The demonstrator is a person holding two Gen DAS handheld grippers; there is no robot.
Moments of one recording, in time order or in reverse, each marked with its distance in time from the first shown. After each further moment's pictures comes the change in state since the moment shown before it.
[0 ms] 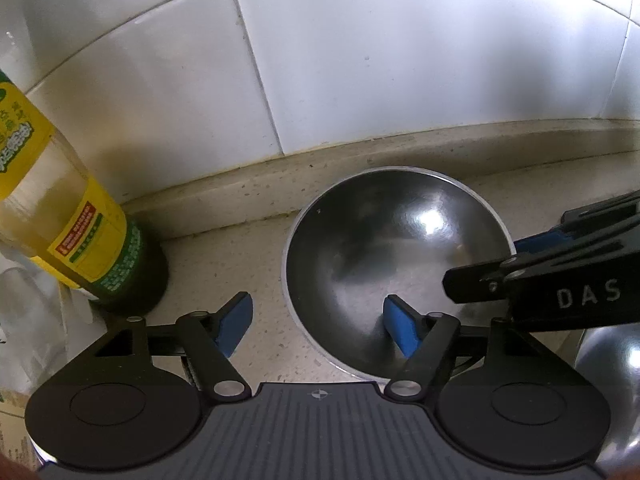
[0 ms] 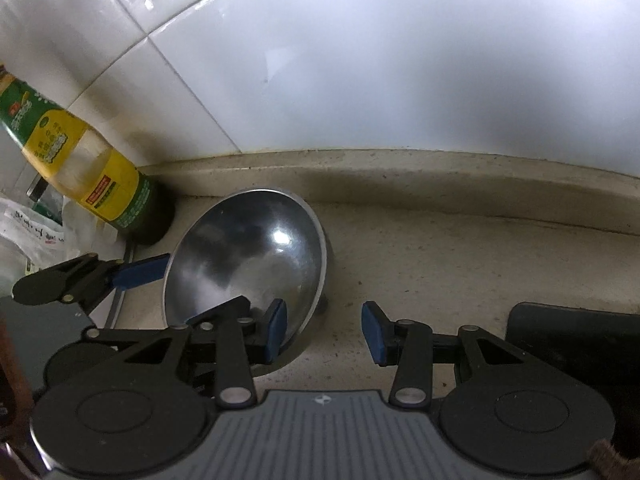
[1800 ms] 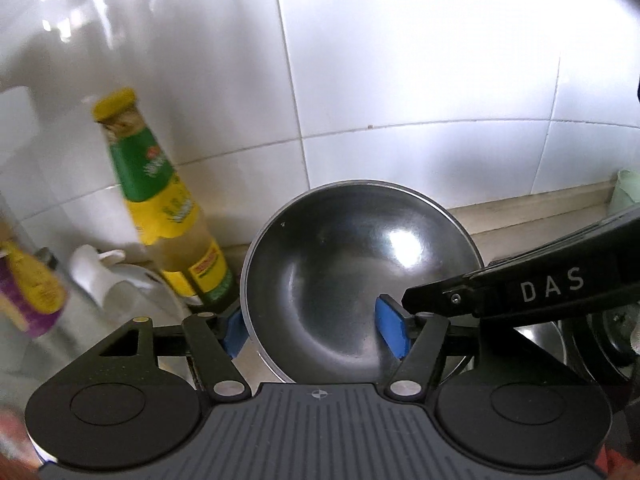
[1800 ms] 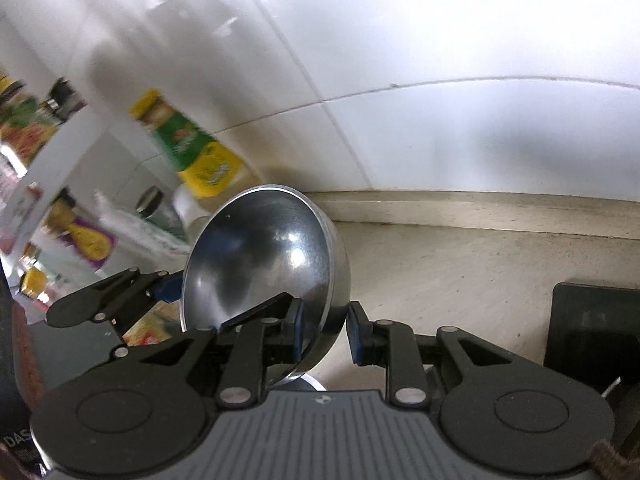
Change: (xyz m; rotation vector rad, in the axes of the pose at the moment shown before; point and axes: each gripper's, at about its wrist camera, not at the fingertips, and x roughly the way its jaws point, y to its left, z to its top) left arm -0.156 0.015 -0.036 -0.051 -0.230 0.013; right arm -0.114 0.087 -0.022 -0.010 -0.106 0.136
